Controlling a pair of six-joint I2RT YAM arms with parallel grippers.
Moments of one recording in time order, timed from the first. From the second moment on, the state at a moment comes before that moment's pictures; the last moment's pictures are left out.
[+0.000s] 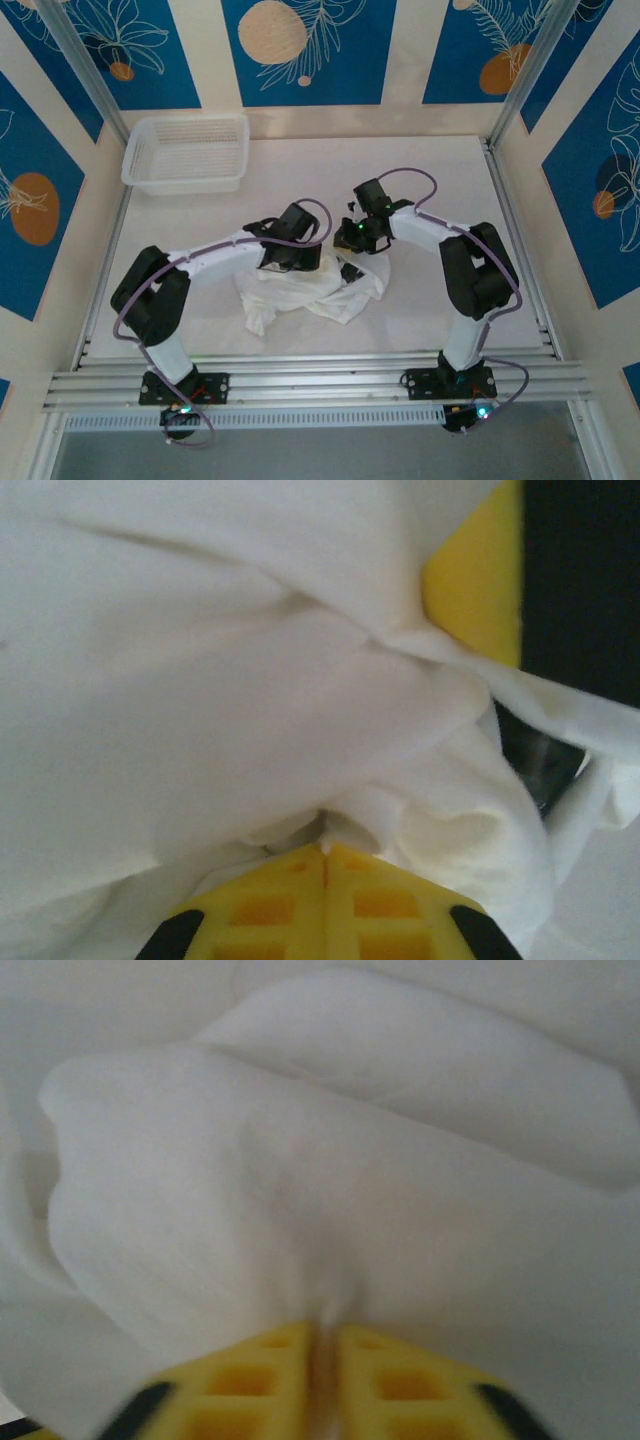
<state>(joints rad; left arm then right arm) -0.74 1.71 1.14 -0.47 0.14 -0.57 0.45 1.81 1.17 -0.49 -0.42 0.65</state>
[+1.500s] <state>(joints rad) -0.48 1.49 0.86 -0.43 0.40 -0.55 0.62 1.86 1.38 -0.52 -0.39 0.31</state>
